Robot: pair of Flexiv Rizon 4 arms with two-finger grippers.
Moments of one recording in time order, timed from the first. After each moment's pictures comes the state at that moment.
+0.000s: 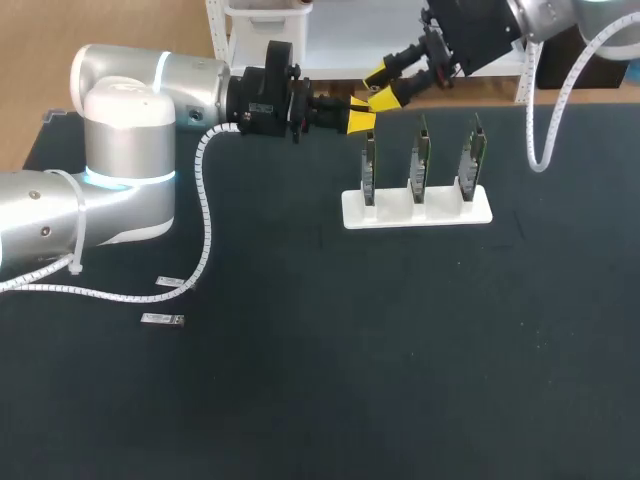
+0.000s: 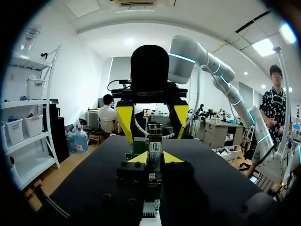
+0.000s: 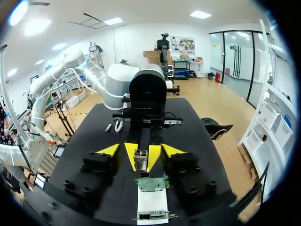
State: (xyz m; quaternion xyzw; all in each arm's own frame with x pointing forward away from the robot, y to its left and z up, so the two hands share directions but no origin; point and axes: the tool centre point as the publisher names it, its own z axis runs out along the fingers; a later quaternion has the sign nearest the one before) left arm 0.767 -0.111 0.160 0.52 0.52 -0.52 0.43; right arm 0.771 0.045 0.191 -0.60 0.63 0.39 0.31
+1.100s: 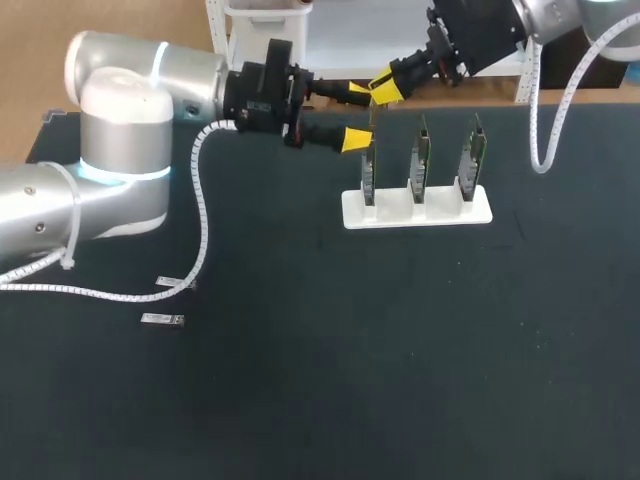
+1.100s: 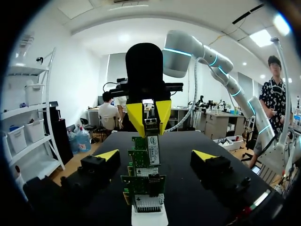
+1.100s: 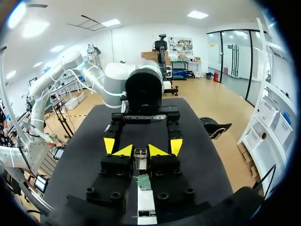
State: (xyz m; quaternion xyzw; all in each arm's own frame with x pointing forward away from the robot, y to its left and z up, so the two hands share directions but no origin) left arm 0.770 -0.105 0.158 0.56 0.53 -0.48 0.43; right arm 0.774 0.039 0.190 -0.60 0.63 0.39 0.31
